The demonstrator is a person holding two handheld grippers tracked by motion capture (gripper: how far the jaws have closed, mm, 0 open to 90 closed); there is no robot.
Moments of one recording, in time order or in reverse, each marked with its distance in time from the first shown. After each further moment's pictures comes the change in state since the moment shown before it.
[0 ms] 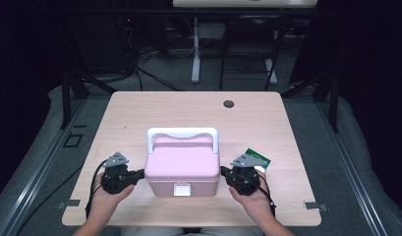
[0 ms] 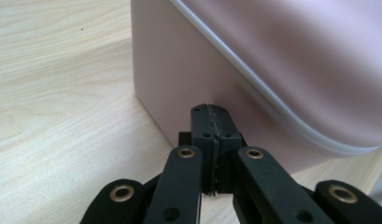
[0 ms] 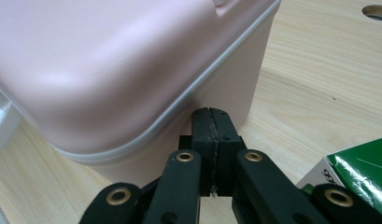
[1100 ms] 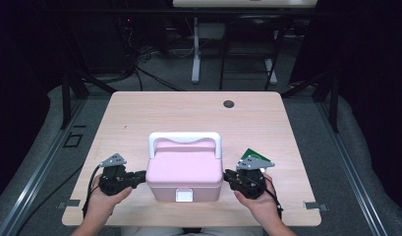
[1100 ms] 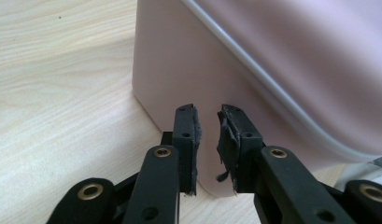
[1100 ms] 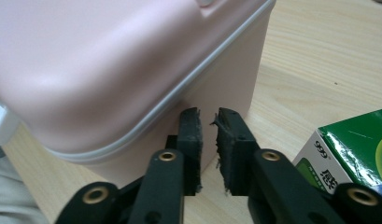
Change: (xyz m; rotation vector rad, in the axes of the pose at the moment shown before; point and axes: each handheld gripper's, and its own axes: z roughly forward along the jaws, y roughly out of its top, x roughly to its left) left arm 0.006 0.001 -0.006 0.023 -0.084 -0.021; right arm -0.008 -0.005 -0.015 0.033 0.047 0.012
